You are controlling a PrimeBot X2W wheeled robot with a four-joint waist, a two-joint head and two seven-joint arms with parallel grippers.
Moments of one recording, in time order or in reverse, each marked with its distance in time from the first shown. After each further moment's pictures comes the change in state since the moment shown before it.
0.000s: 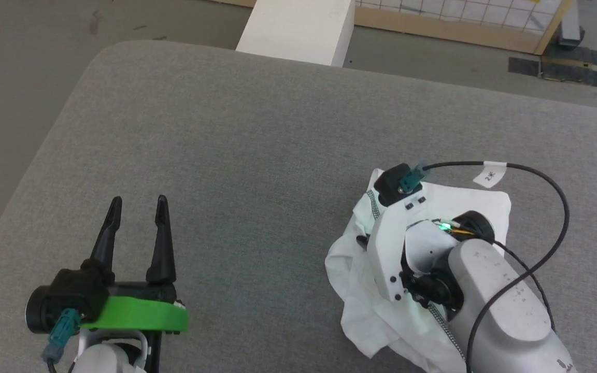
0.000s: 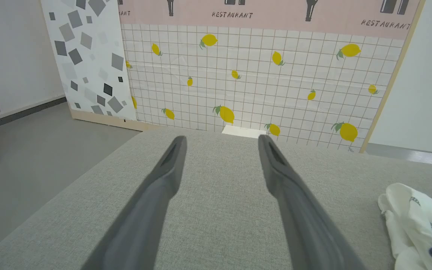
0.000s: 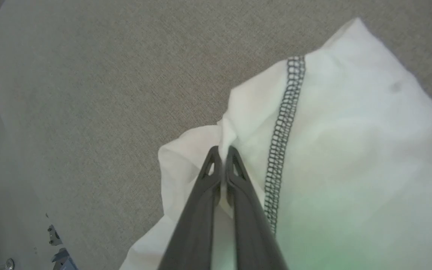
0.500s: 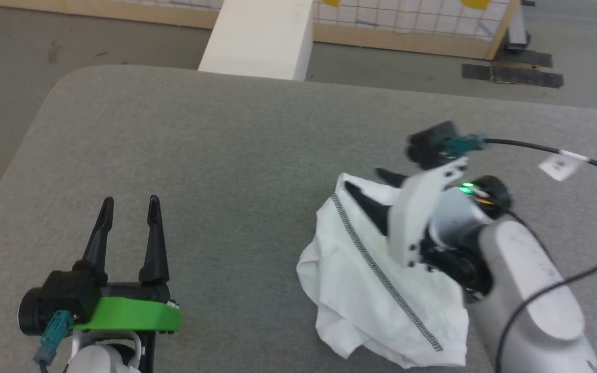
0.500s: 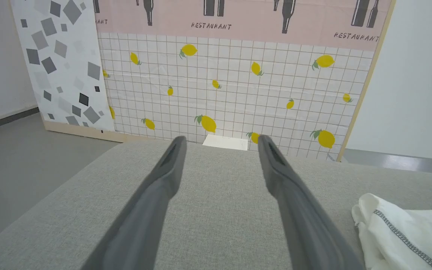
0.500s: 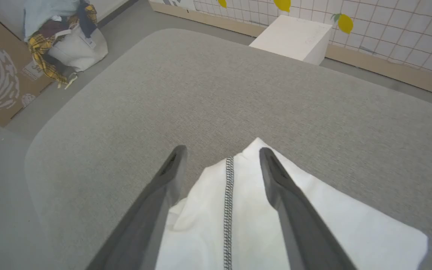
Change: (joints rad) left arm 0.001 -0.005 0.027 -0.002 0.003 -0.009 0.000; right arm -0.006 0.001 -0.067 -0.158 0.070 0.000 -0.171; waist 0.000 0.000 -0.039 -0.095
